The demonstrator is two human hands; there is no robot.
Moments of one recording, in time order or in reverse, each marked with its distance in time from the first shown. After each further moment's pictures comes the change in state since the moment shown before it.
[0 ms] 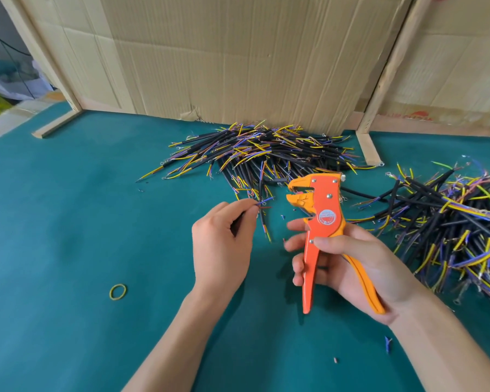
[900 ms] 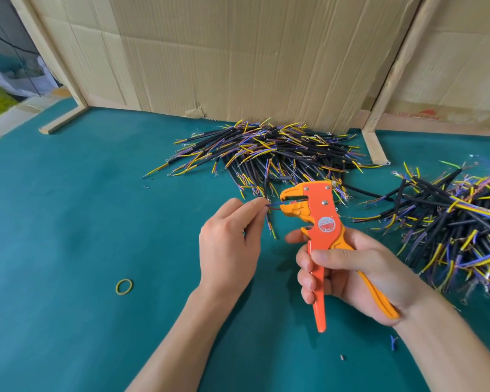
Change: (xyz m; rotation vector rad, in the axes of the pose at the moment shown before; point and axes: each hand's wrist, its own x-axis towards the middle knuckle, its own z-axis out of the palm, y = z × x) left_hand -0.003 -0.001 -0.001 0.122 0.027 0.188; right_hand -0.003 0.000 0.004 -0.033 -0.129 0.085
